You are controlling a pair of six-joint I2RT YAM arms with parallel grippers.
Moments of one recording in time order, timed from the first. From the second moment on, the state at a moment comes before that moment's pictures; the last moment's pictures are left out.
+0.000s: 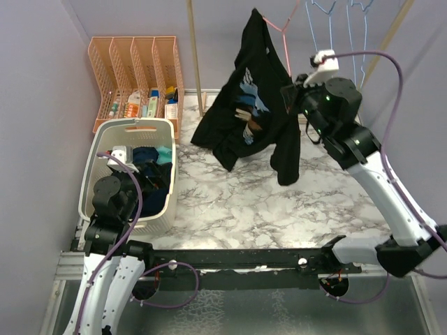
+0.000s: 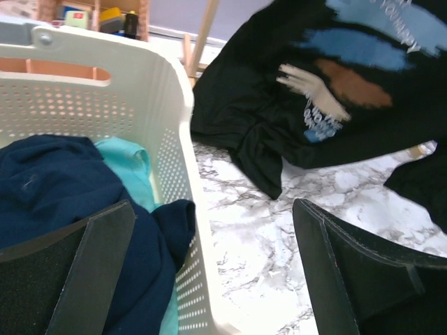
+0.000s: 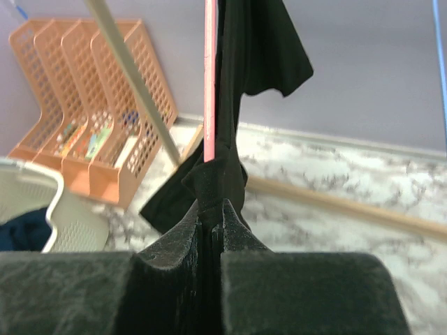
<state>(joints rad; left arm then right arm) -0.18 0.40 0.67 -0.40 0.07 -0.35 0.55 1.33 1.61 -0.32 0.24 0.14</state>
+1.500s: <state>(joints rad) -0.68 1.37 1.24 0.26 1.08 -0.48 0.54 0.52 0.93 -0.68 -0.61 0.20</state>
